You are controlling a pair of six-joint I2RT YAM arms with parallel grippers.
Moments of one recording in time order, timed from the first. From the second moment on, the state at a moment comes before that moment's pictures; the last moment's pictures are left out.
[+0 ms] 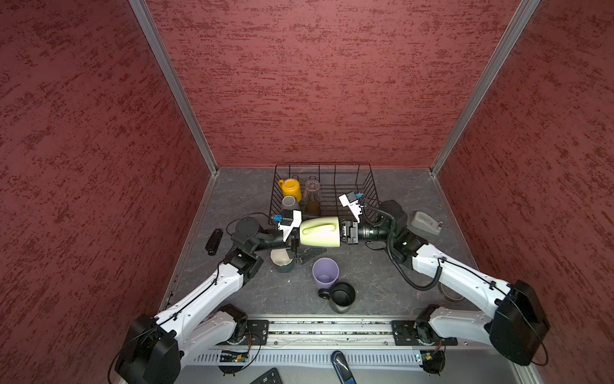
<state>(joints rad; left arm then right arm) -0.51 1.00 0.59 0.62 0.99 -0.16 0.66 1.25 0.83 0.33 -0.86 0.91</state>
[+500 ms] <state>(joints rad) -0.51 1.00 0.60 0.61 1.00 -0.16 0.67 1.27 0.82 0.44 -0.89 0.97</state>
